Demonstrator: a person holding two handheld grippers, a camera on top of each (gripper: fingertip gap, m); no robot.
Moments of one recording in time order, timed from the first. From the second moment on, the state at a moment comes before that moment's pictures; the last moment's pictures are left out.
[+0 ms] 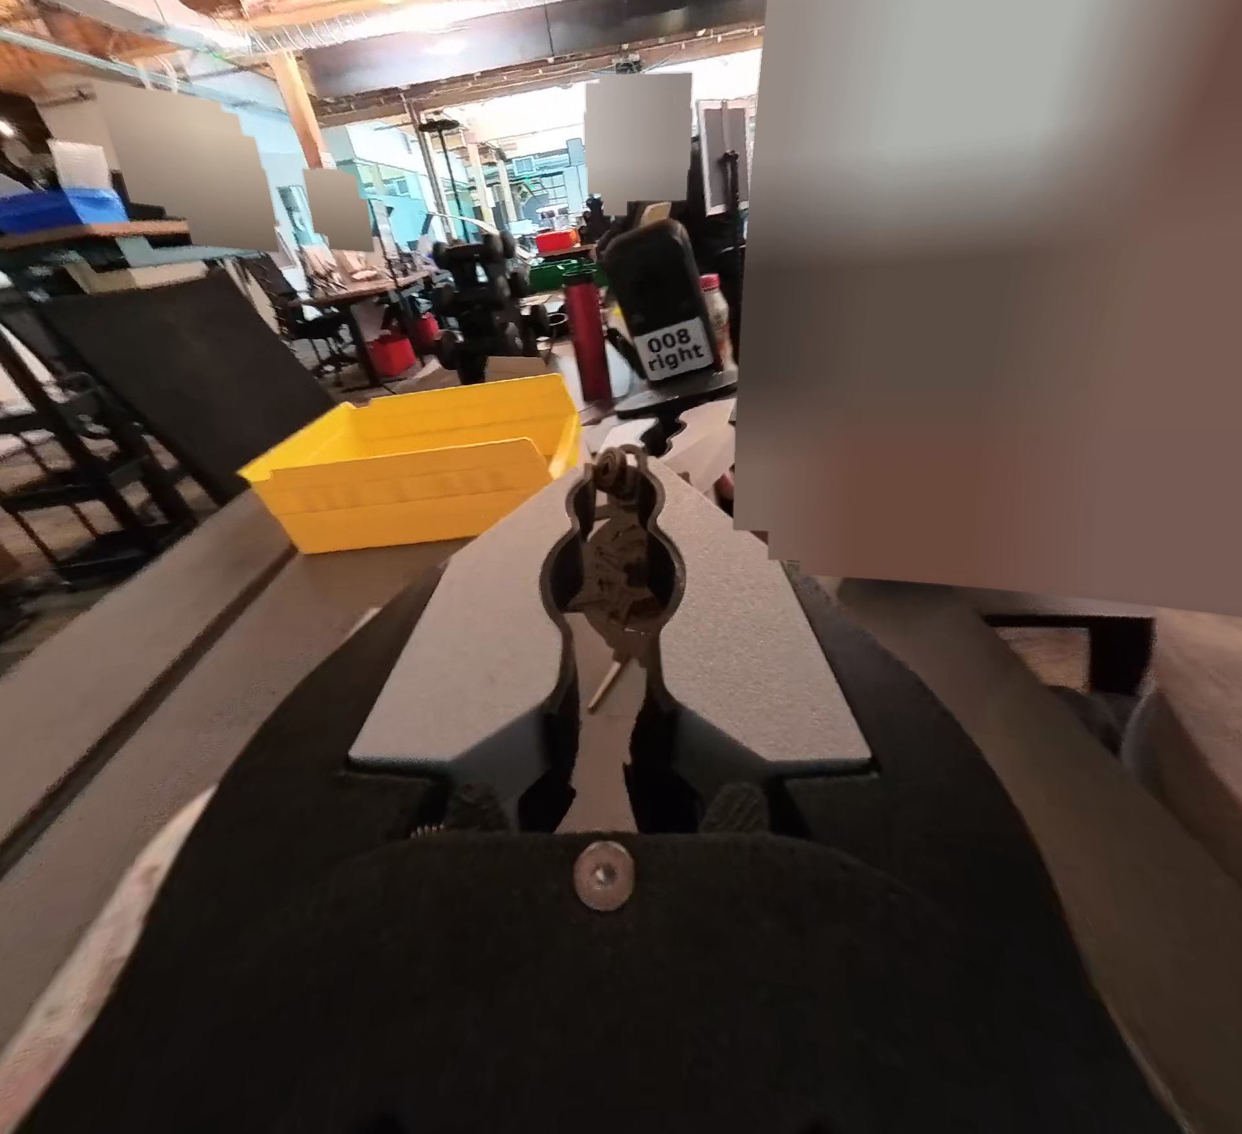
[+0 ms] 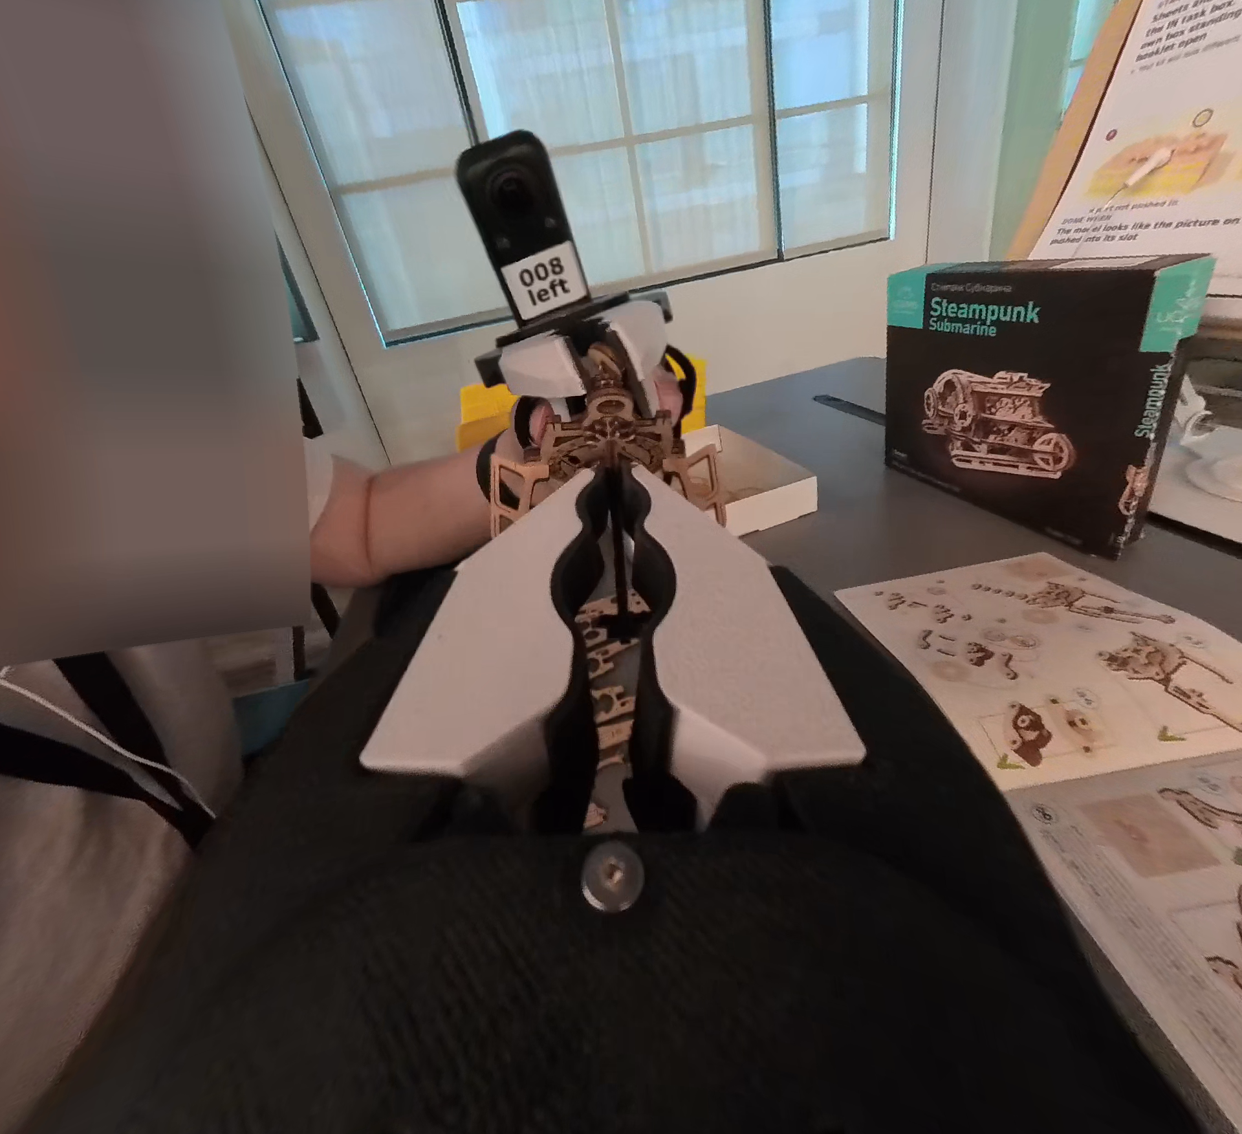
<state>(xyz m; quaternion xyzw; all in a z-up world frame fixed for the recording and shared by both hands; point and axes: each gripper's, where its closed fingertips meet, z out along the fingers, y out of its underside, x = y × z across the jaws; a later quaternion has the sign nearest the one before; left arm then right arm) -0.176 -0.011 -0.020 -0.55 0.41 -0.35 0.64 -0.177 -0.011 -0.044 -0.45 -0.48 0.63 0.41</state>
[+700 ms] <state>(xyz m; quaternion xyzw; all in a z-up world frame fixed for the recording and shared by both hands) -0.179 -0.002 -0.027 -0.58 0.41 -0.31 0.63 -0.178 -0.002 -0.050 -0.47 -0.47 0.63 0.40</state>
